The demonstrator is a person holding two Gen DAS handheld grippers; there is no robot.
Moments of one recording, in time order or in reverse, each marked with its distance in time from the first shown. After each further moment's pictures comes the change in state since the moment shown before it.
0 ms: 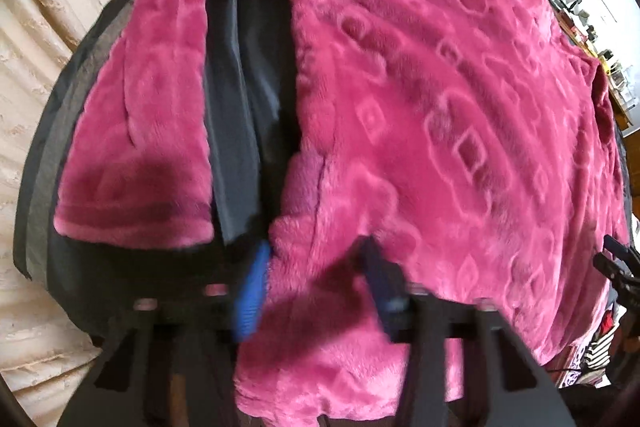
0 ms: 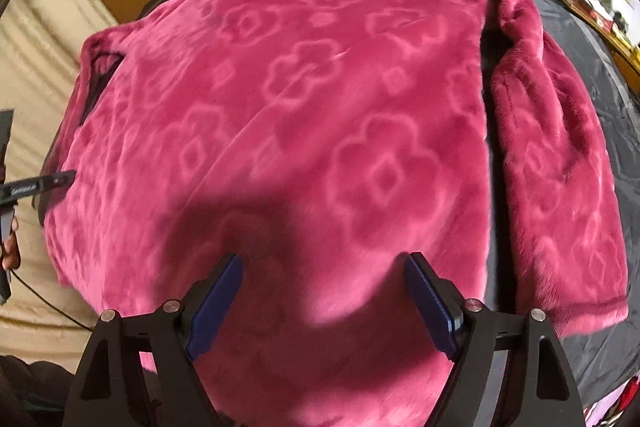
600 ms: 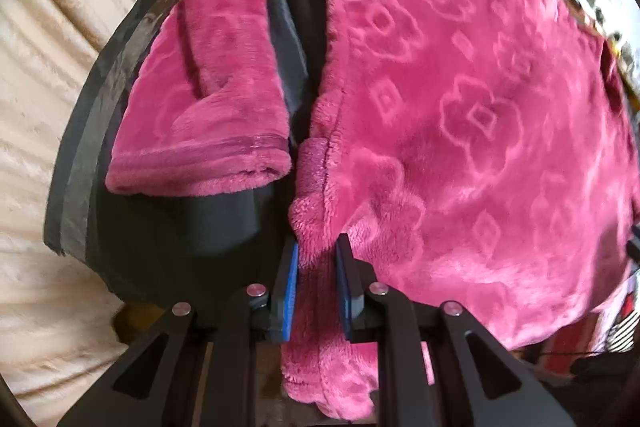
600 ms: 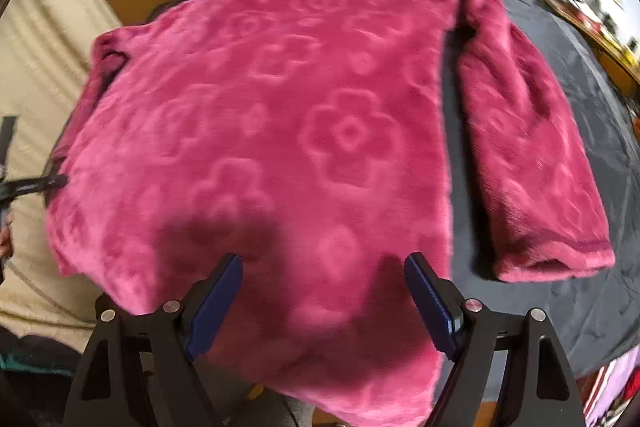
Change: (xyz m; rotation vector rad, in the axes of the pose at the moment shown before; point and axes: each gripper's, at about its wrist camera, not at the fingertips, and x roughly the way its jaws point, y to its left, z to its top) left arm -0.011 0.009 -0.033 0.054 0.022 0.107; right arm -0.026 0.001 -0.025 -0.031 -0.054 -0.013
